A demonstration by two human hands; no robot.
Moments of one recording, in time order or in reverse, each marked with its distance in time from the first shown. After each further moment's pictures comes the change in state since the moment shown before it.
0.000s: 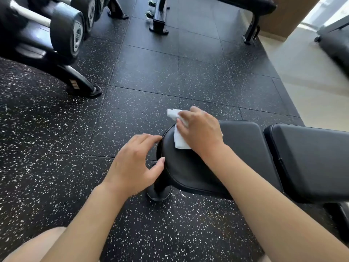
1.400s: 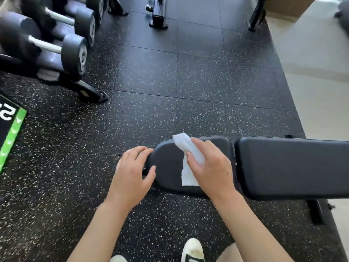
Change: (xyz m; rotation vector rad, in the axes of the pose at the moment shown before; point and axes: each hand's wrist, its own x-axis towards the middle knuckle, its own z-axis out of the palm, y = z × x) left_hand 0.021 0.131 -0.082 0.098 -0.048 -0.257; right_hand -0.061 0.040 -0.154 0.338 0.056 0.186
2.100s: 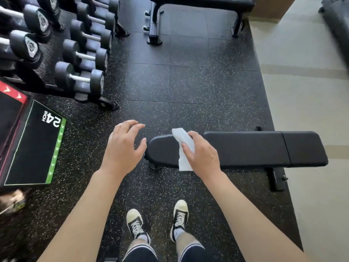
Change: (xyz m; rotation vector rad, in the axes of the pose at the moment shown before) left_hand -0.052 0.266 -0.276 0.146 0.099 0.063; right_hand -0.013 -0.094 -0.323 0.015 -0.205 0.082
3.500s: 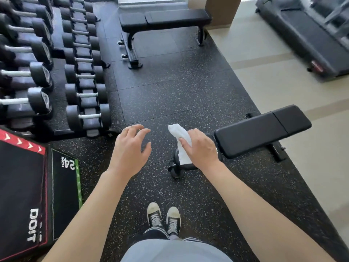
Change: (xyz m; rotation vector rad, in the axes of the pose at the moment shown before) left_hand 0.047 -0.177 -0.191 0.029 -0.105 0.350; right_hand 0.028 -0.264 0.045 -0.232 0.232 0.113
